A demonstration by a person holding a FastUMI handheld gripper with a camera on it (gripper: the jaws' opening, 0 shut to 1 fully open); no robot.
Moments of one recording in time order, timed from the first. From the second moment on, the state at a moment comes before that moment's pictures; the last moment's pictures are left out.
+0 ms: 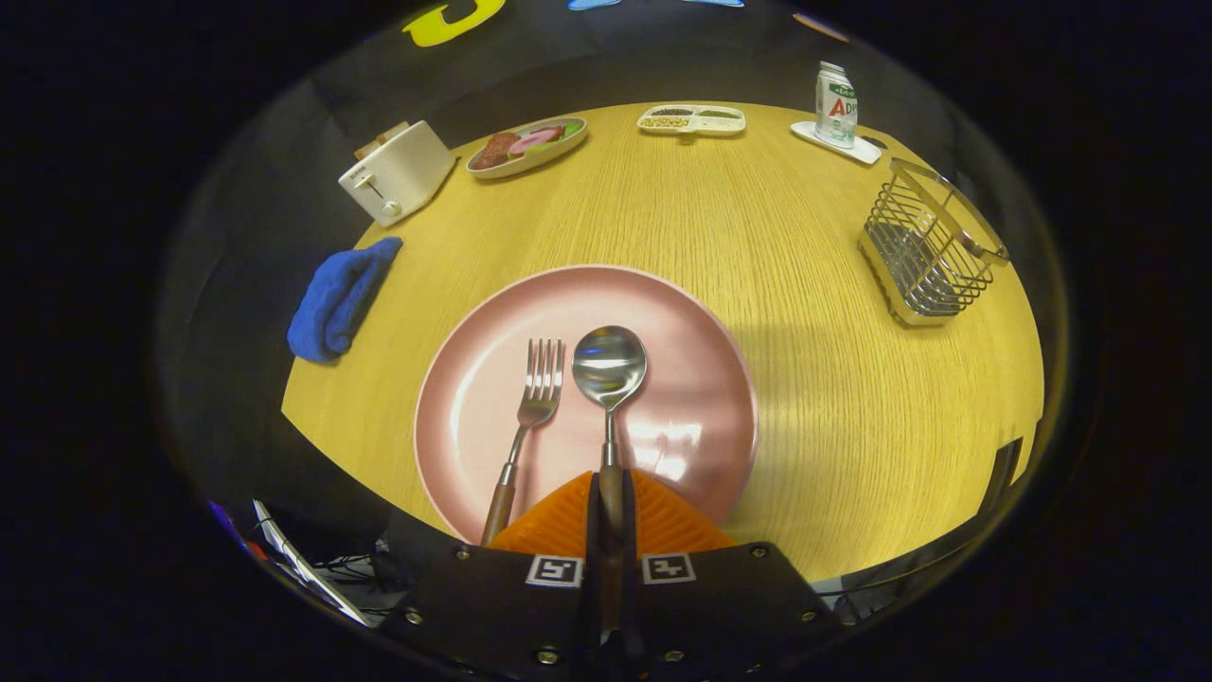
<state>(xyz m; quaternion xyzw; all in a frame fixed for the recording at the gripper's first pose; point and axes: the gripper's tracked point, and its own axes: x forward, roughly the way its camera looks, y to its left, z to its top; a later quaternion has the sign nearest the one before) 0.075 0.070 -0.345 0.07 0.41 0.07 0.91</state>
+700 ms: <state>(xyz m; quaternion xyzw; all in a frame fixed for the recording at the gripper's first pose) 0.097 -0.005 -0.246 0.12 0.31 0.04 0.94</state>
